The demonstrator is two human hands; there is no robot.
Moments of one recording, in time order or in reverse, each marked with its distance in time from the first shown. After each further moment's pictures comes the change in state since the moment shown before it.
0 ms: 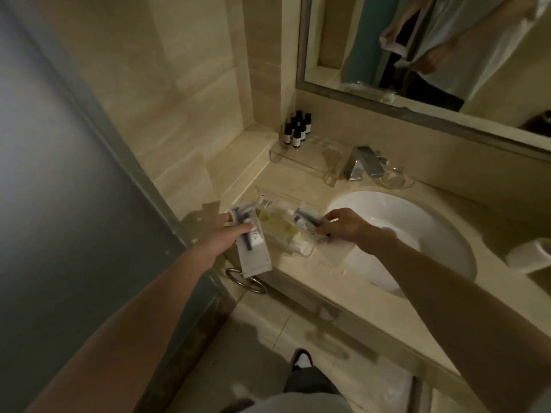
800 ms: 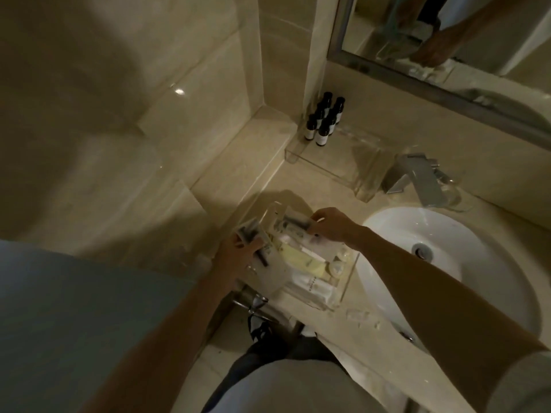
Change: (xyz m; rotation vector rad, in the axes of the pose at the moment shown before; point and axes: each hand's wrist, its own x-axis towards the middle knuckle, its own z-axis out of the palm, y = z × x) left_hand 0.181 -0.034 0.004 -0.150 0.057 -0.177; right_hand 0.212 -0.044 0.033 -0.173 -0.179 0.094
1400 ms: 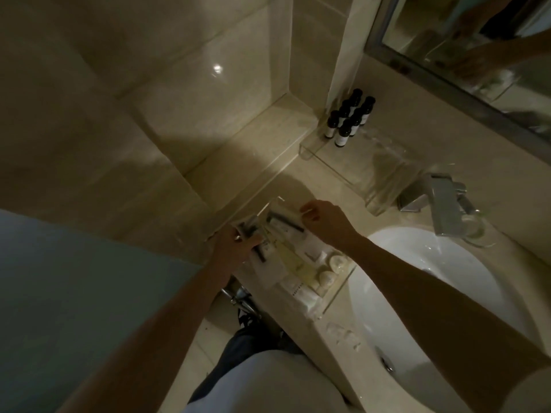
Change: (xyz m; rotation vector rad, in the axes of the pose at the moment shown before) left_hand 0.003 -0.011 0.034 -0.052 0.173 -0.037; right_hand 0.034 0.006 -0.002 -0.211 0.078 -0.334
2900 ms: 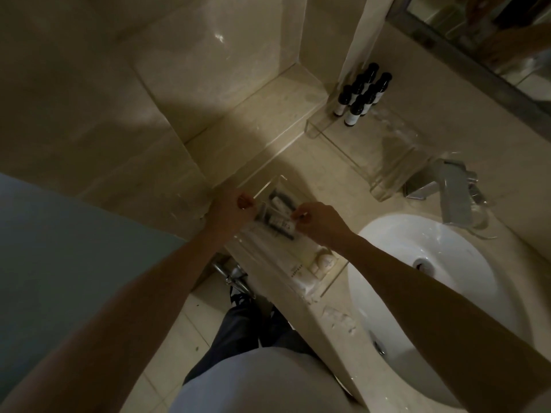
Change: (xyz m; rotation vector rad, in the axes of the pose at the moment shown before) left_hand 0.035 0.001 -0.009 0.368 0.072 0.332; right_hand -0.018 0.003 0.030 -0.127 -0.154 -0.025
